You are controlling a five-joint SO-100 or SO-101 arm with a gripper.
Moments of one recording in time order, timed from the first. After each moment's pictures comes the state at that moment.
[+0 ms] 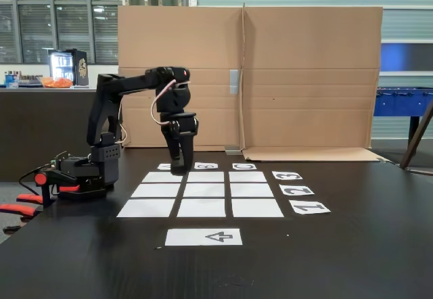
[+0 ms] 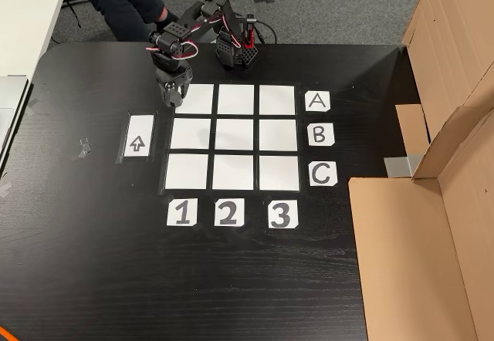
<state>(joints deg) 26.8 71.5 66.4 97.8 16.5</state>
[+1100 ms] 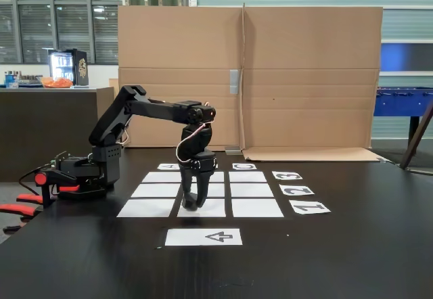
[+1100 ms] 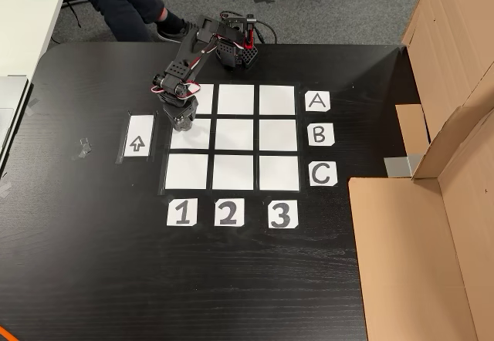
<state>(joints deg) 20.8 48.3 54.0 94.6 16.5</state>
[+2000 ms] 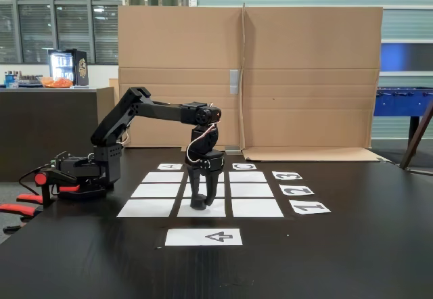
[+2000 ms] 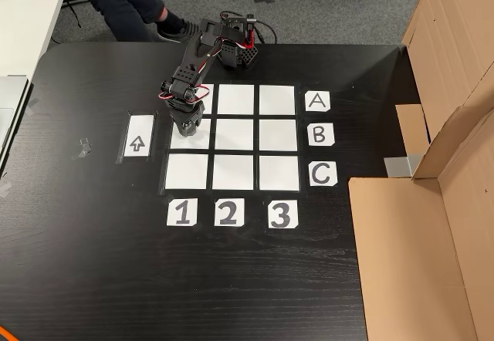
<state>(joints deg) 17.2 46.6 52.6 93.4 17.1</state>
